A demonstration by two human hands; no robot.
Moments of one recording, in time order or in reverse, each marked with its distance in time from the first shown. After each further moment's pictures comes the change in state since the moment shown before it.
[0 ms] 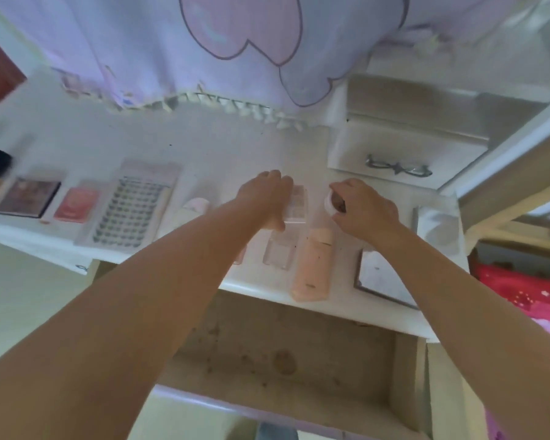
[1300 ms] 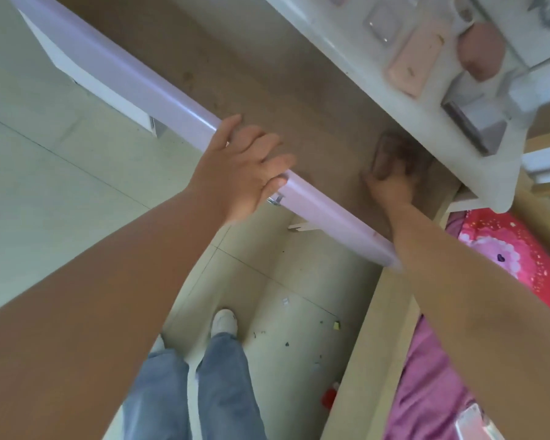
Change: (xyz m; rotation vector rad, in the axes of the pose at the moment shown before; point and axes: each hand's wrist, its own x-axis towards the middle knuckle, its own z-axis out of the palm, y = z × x) left_hand -0.236 0.007 0.248 -0.115 0.382 0.017; right_hand -0.143 0.038 0.188 0.018 -0.010 0.519
